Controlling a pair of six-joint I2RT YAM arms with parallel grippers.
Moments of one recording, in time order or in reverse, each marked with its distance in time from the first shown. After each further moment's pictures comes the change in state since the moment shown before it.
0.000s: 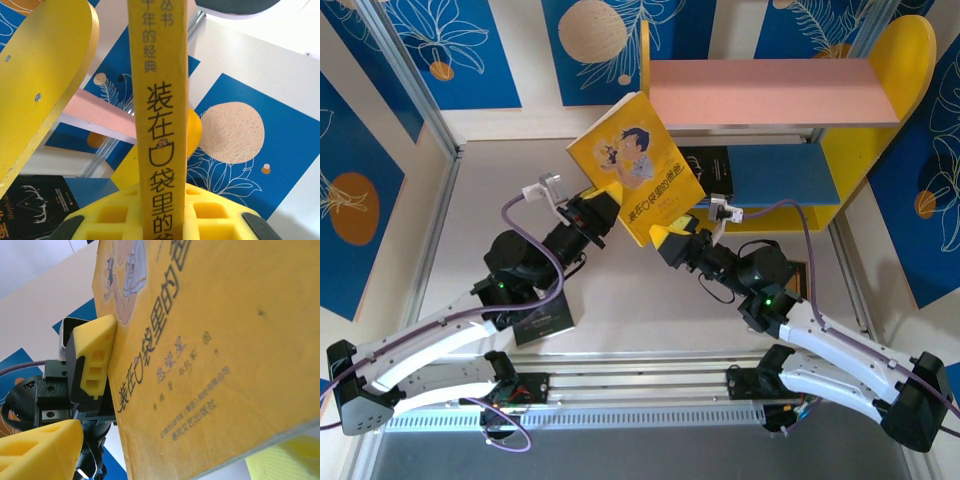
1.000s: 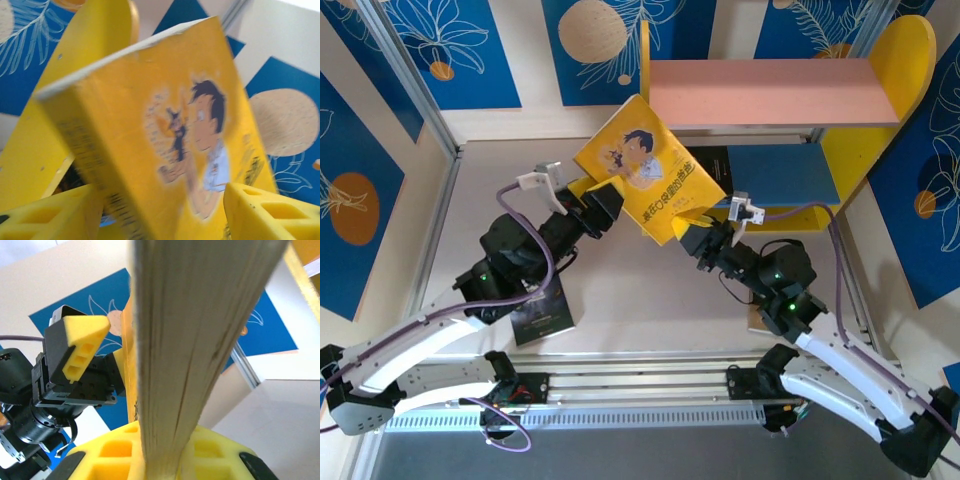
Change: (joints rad) left arm 0.021 0.006 0.189 -0.412 -0.103 0.036; right arm -0.133 -0.160 0.051 -0.274 -0.068 -0.135
